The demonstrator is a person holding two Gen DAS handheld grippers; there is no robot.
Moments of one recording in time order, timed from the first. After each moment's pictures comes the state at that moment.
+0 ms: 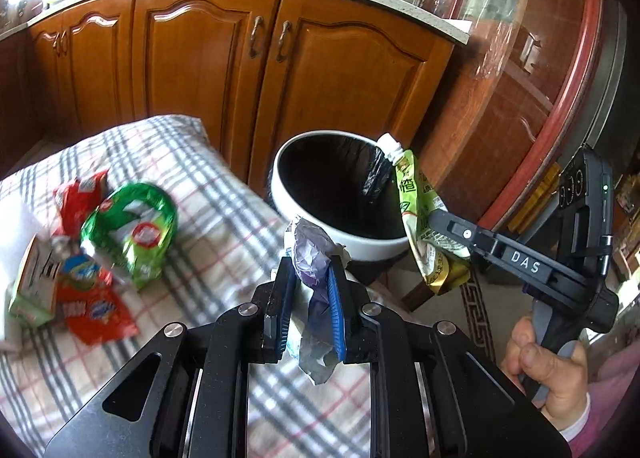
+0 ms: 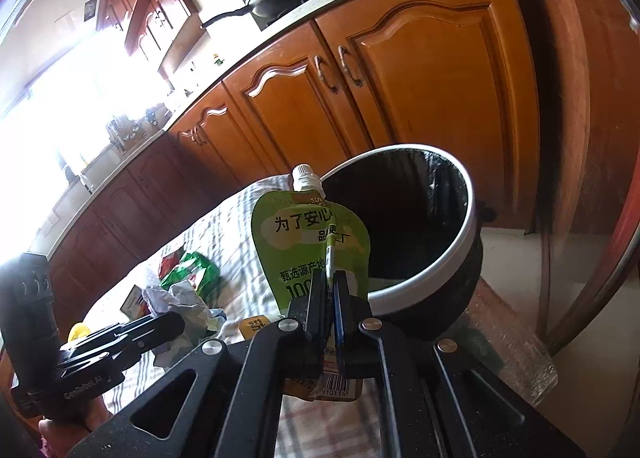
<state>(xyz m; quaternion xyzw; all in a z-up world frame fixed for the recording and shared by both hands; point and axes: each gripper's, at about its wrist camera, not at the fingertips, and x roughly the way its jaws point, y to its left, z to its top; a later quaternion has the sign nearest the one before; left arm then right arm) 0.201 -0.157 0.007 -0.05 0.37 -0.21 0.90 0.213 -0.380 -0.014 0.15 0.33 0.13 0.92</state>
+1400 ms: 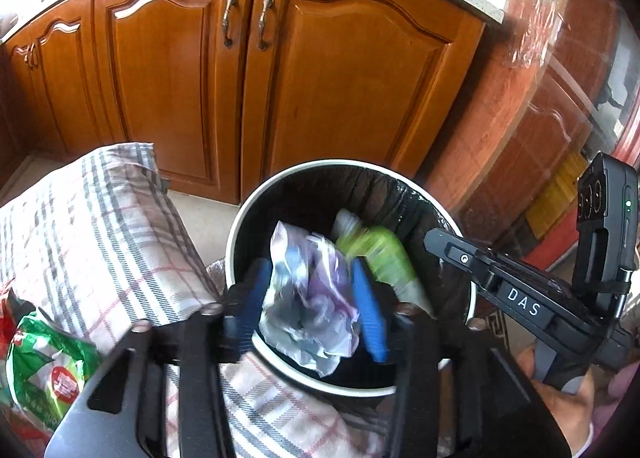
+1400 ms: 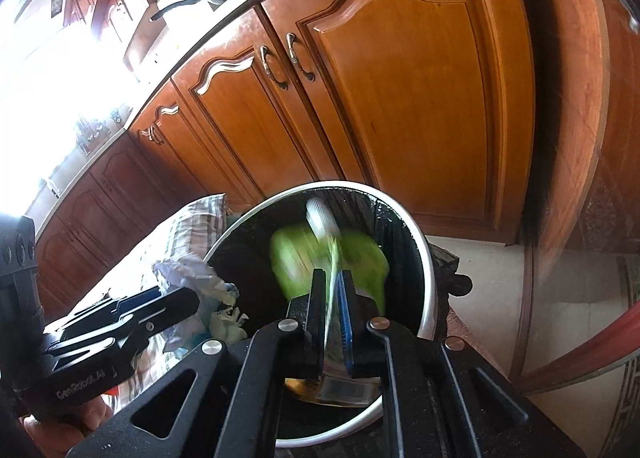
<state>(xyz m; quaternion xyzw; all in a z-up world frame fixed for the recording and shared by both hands) 0.321 -0.235 -0.005 -0.02 0.40 -0.20 0.90 0.312 -0.416 -0.034 0.15 0.37 0.09 0.91</state>
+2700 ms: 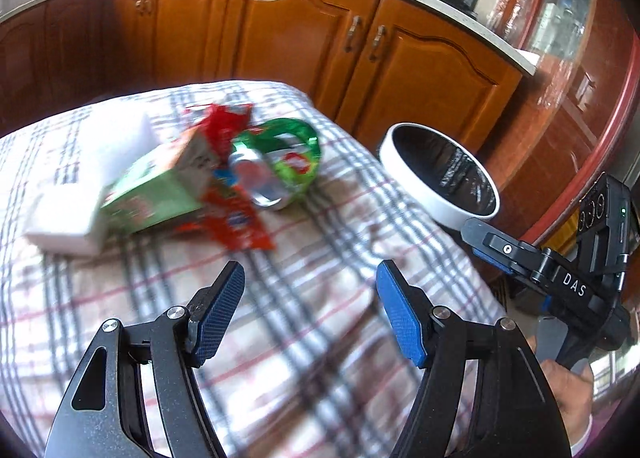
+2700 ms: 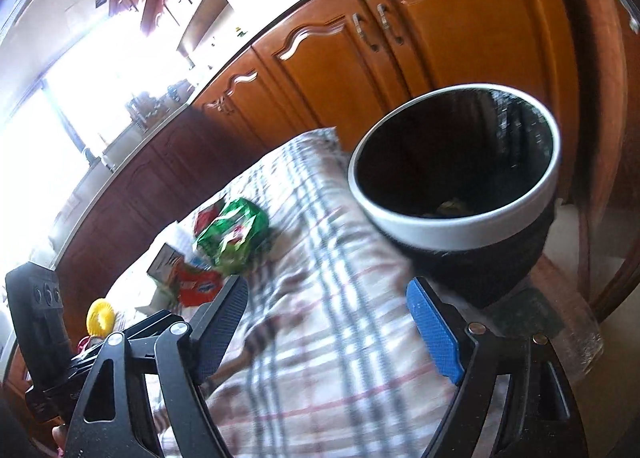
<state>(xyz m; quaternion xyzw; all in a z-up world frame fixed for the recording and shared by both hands) 0.149 -0.054 -0.024 -0.11 0.39 -0.09 0.91 0.198 -0.314 -0.044 0.17 0.37 0.19 0.90</state>
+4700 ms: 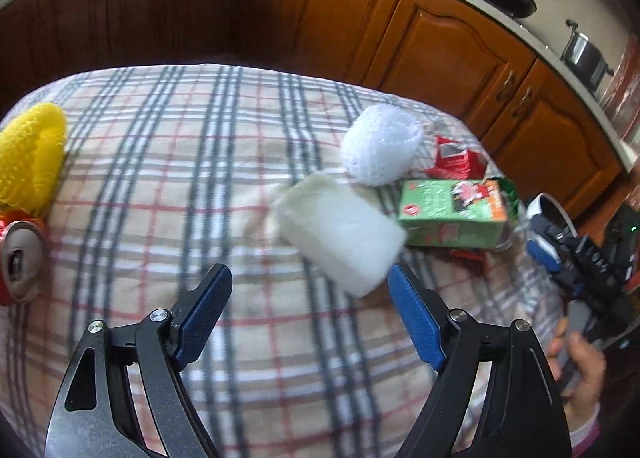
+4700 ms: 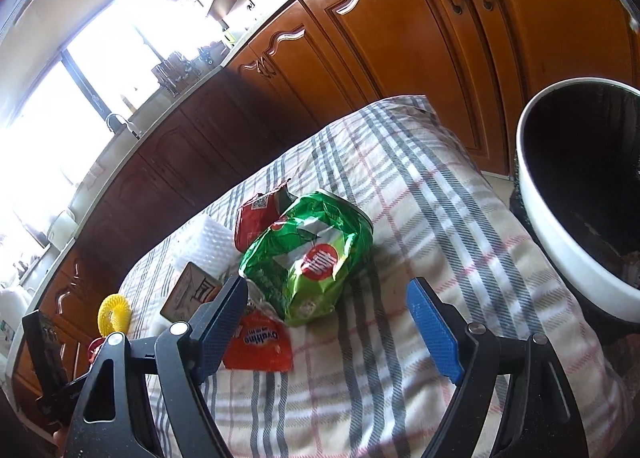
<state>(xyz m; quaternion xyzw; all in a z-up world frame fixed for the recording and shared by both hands) 0.136 0.111 -0.035 -0.19 0.41 0.08 0.89 0.274 -0.208 -0.059 0.15 0.40 0.26 0.86</state>
